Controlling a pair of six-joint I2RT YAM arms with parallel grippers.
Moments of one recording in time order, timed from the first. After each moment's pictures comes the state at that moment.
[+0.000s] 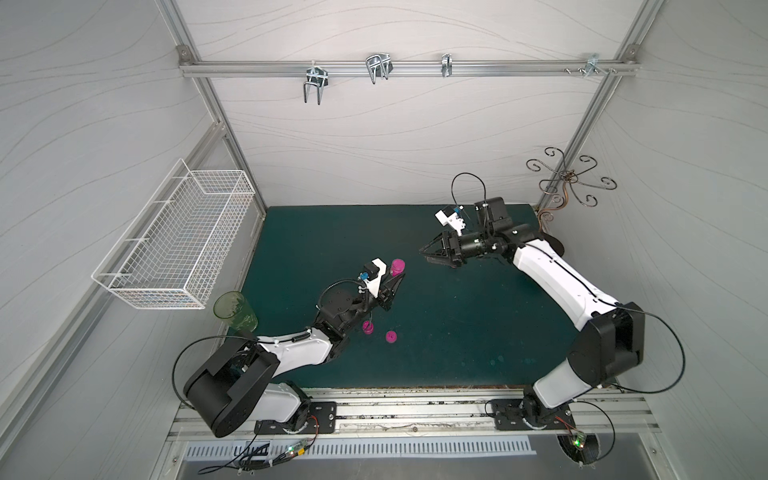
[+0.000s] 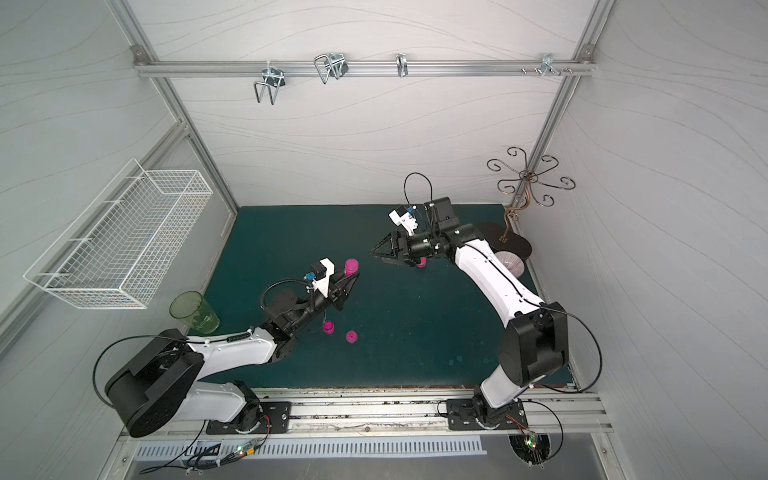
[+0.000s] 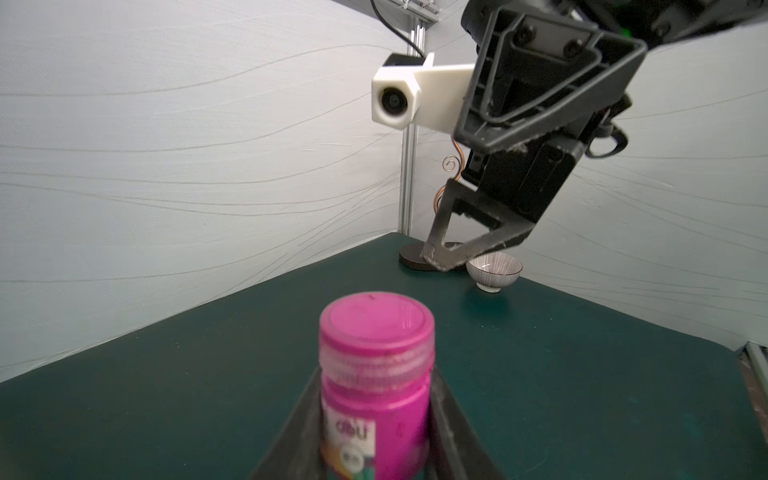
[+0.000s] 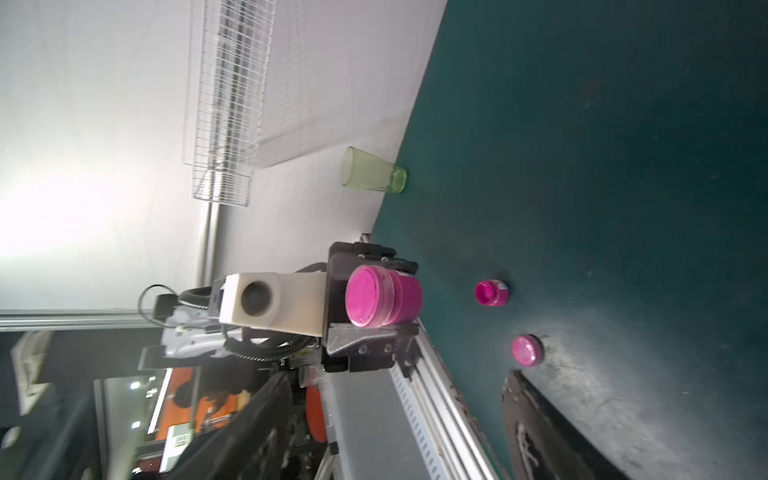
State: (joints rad) left arm -0.64 1.35 0.40 1.08 0.17 -0.06; right arm 0.44 1.55 1.33 -0.48 -1.08 0.54
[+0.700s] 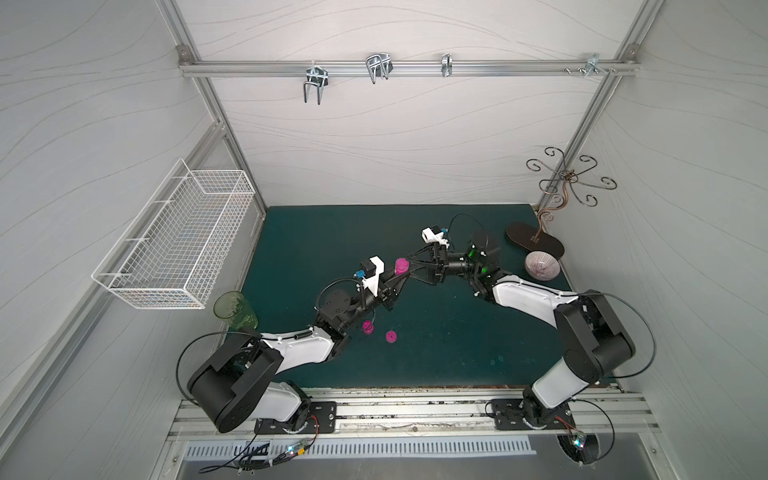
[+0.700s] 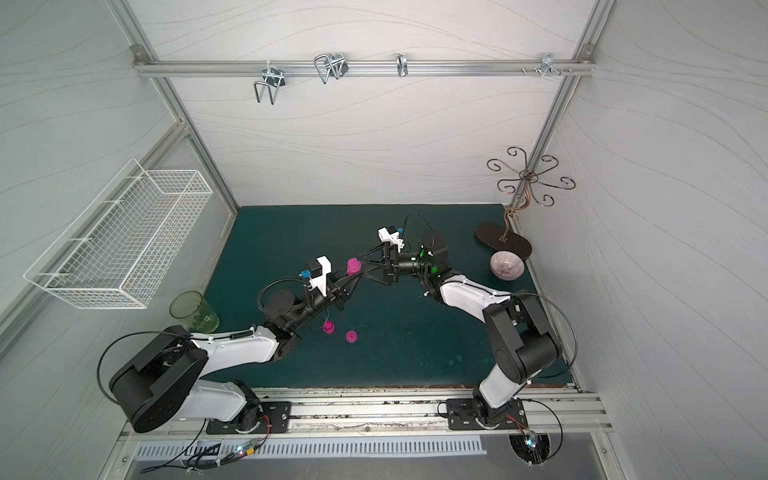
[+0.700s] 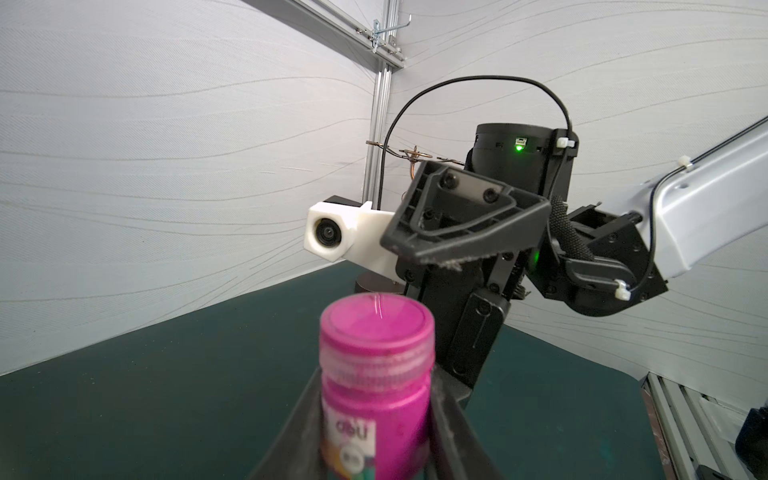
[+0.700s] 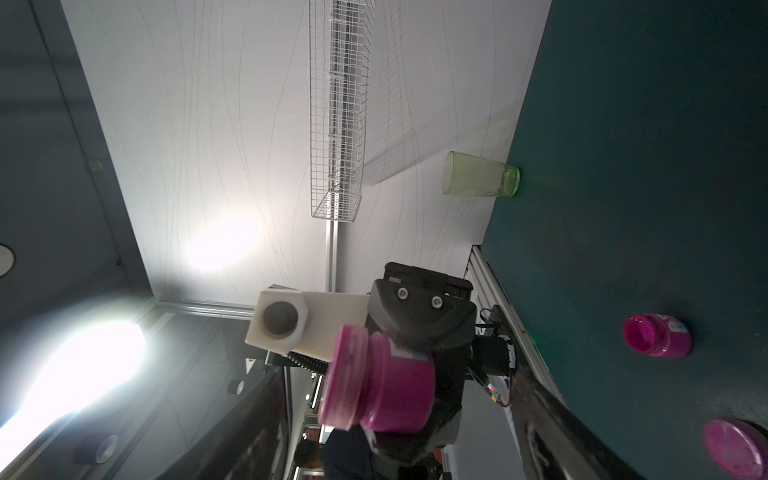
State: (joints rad) left arm -0.64 1.39 0.41 1.19 0.25 -0.18; right arm 0.54 1.63 0.91 0.80 -1.16 1.45
